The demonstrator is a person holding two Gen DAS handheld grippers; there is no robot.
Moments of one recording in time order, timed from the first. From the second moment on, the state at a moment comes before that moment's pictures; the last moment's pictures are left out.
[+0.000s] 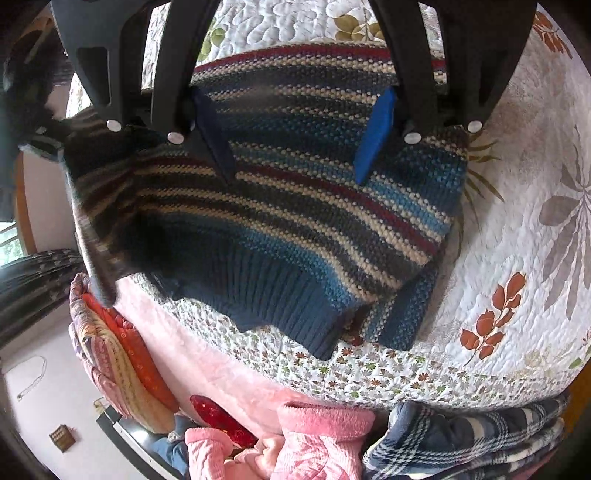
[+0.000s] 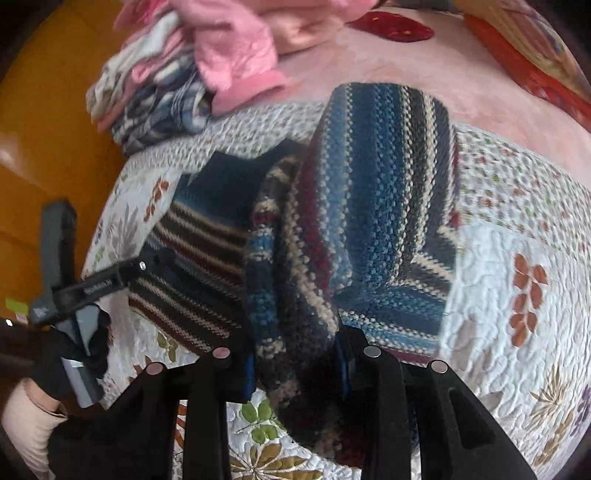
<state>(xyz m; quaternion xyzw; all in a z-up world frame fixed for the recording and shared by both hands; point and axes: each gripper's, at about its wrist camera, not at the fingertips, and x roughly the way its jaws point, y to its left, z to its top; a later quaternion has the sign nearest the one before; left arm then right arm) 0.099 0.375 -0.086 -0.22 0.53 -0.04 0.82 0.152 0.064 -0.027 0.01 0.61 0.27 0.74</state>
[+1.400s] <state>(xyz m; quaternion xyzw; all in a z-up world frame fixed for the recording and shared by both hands) 0.141 0.283 -0.123 -0.34 0.56 -0.17 0.73 0.180 -0.030 -0.072 0.15 0.65 0.25 0.70</state>
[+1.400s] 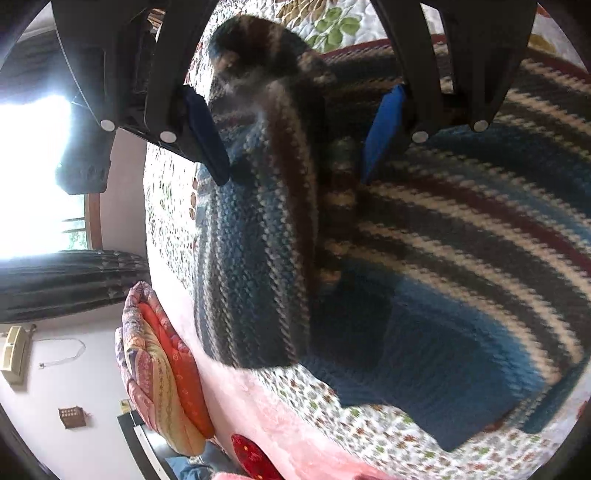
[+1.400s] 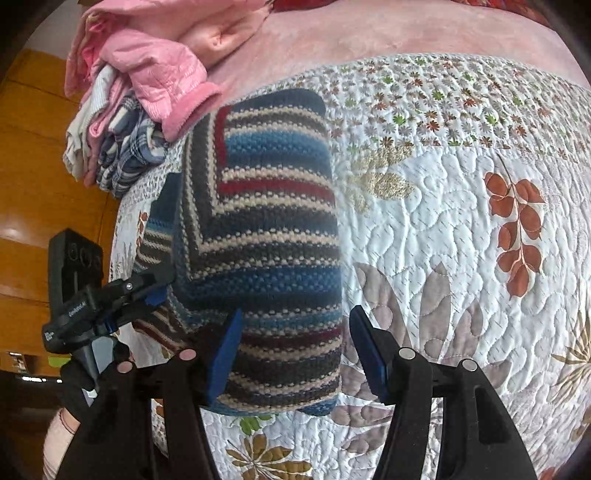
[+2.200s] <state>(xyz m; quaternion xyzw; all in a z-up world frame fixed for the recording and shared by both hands) 0.144 0.270 -0.111 -0.32 0.54 -0.19 0.75 0.180 -0.021 -0.071 0.12 0.65 0.25 0.71</state>
